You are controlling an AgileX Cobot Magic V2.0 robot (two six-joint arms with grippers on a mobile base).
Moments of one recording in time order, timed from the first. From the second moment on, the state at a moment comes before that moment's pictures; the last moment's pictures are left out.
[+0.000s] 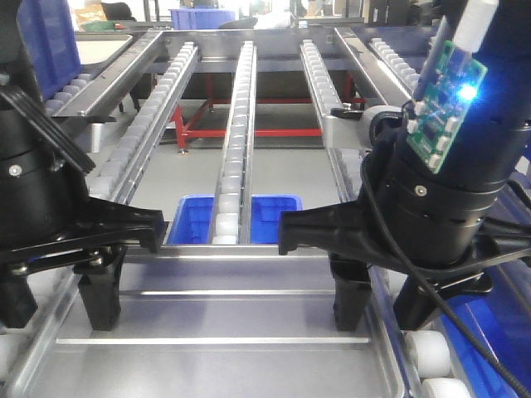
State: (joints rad) left arm -0.69 1.61 -0.88 0.13 0.71 -0.64; right arm 0.69 1.62 -0.83 -0.16 0.50 0.86
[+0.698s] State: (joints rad) left arm -0.69 1.61 -0.89 0.12 0.73 -0.64; right arm 0.69 1.62 -0.83 -0.15 0.50 0.85
